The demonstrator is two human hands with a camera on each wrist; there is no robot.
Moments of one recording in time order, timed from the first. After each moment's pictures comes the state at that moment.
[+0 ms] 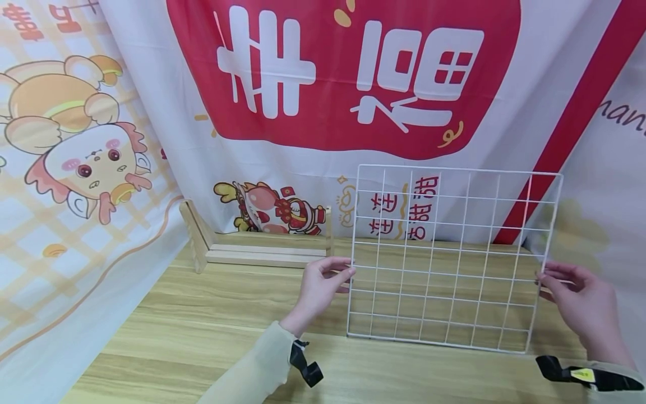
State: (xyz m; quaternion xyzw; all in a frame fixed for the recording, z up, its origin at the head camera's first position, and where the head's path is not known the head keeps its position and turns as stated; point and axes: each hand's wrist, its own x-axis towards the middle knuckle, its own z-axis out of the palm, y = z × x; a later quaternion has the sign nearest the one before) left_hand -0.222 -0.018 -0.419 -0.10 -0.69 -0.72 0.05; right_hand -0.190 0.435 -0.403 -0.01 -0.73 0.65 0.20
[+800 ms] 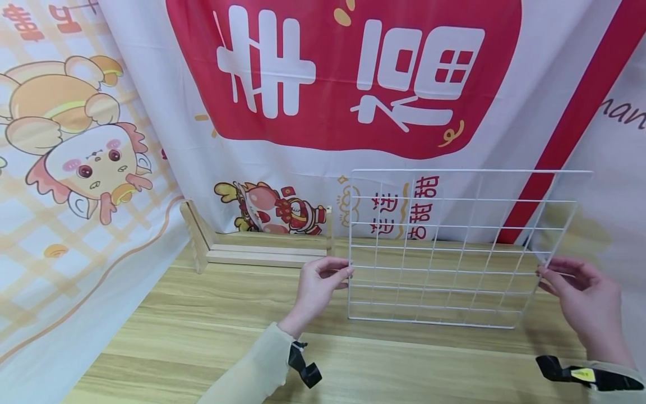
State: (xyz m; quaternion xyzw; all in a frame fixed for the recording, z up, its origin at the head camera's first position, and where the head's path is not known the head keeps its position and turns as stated) left_hand -0.221 -0.024 -0.421 -0.13 -0.69 -0.70 0.09; right_hand -0.193 0.427 -0.402 0.09 -0.61 0.75 0.25
